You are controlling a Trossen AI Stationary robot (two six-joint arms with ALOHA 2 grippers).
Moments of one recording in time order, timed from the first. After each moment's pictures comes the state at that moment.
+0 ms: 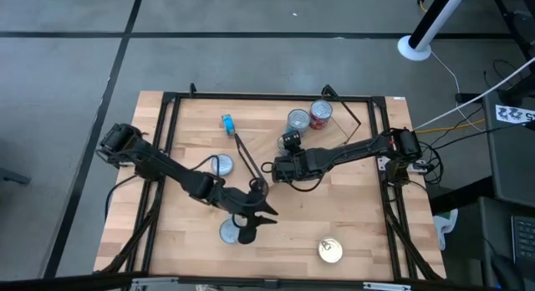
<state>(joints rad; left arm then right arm) -0.40 1.66 1.08 0.14 -0.18 -0.32 0.13 1.89 1.42 -0.88 0.78 -0.35</state>
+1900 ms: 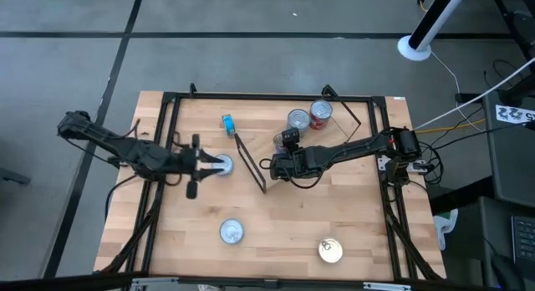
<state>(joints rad) -0.37 0.72 0.56 -0.04 -0.47 -0.11 0.10 1.89 1.42 -0.82 0.82 -0.35</state>
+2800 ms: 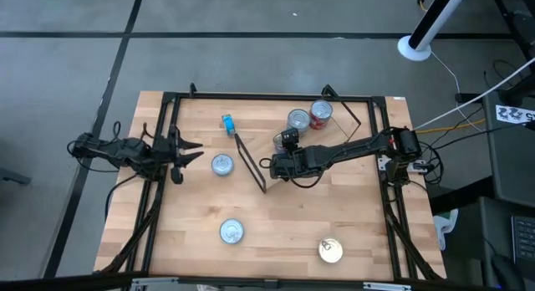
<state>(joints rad) -0.25 0.02 0.20 -0.17 -0.49 0.02 0.10 1.89 1.42 -0.80 0.76 -0.35</state>
